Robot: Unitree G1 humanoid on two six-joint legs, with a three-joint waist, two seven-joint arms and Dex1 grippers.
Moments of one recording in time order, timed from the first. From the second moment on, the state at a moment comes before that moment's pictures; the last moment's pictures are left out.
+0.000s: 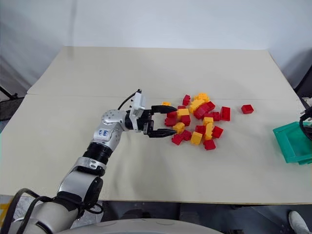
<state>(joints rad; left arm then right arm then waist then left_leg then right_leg) -0.89 0.14 -0.08 0.70 -0.31 -0.09 -1.30 -0.15 -1.28 -0.45 -0.17 -0.08 1.01 0.97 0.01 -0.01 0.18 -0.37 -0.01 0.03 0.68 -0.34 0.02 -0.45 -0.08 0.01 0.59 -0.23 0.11</state>
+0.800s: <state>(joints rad) -0.73 0.39 0.04 0.50 -0.37 0.19 -1.23 -0.38 -1.08 -0.21 -0.21 0.18 0.76 0.96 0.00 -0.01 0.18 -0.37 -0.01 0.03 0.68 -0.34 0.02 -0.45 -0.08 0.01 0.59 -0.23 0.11</state>
